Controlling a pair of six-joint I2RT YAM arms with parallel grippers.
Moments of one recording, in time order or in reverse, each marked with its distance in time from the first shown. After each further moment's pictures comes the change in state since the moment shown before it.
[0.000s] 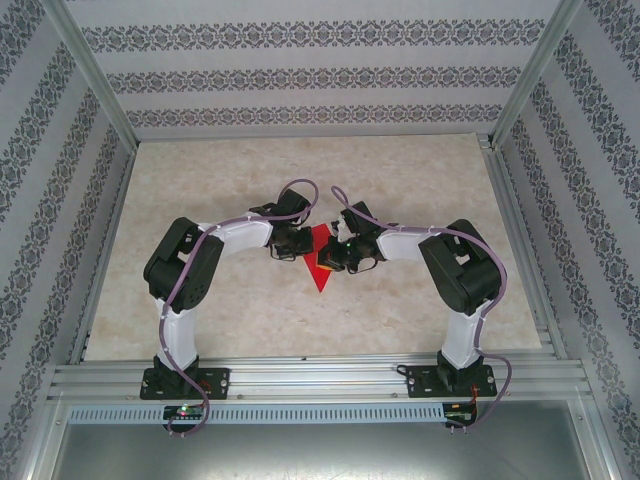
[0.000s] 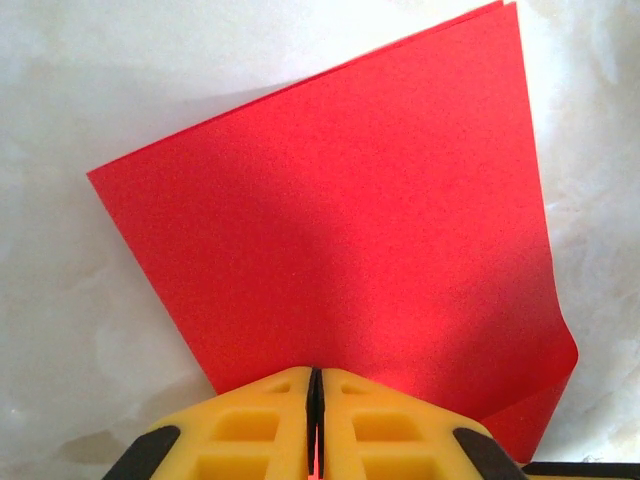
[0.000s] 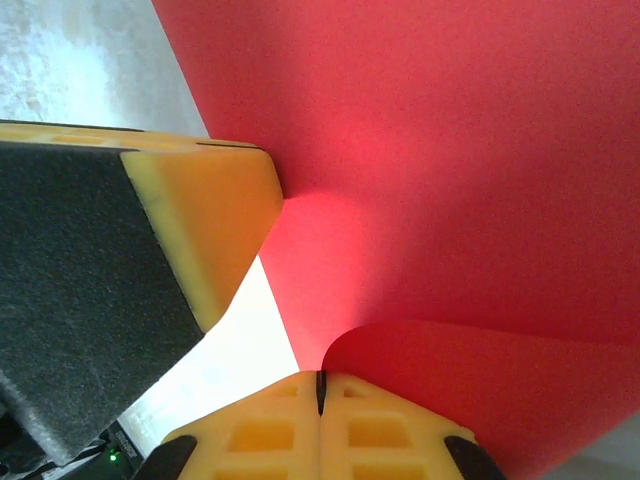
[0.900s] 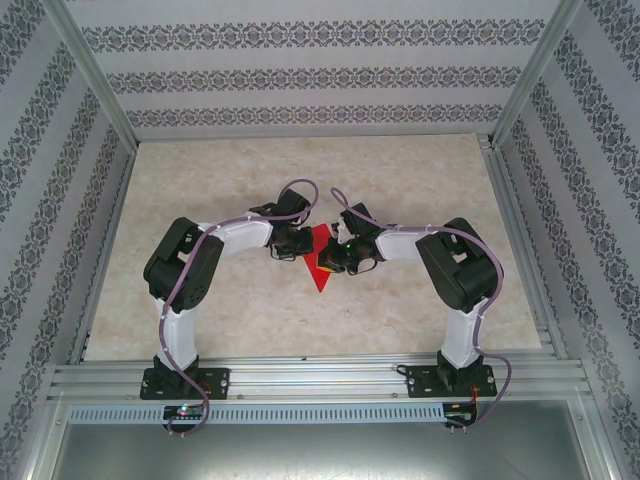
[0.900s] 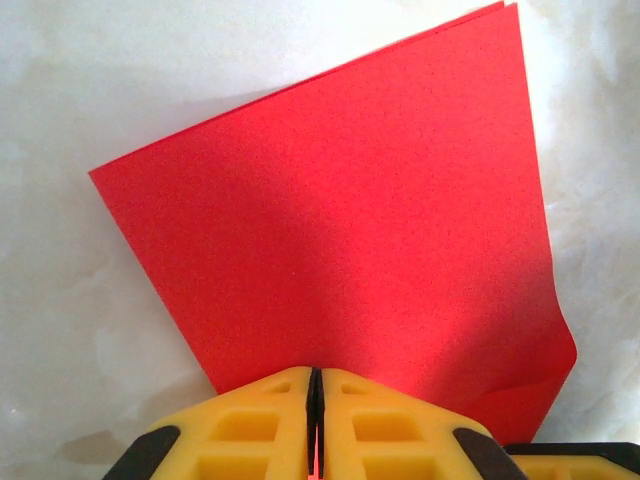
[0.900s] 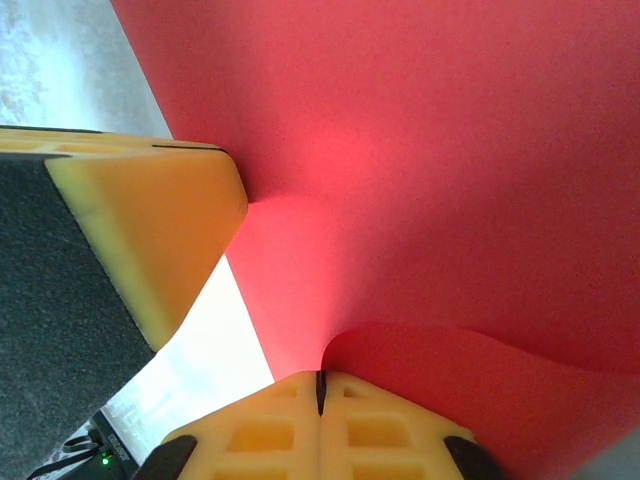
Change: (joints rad) left arm 0.000 0.000 0.000 0.000 0.000 0.000; right arm 0.000 0.024 0.000 0.003 -0.001 -0.001
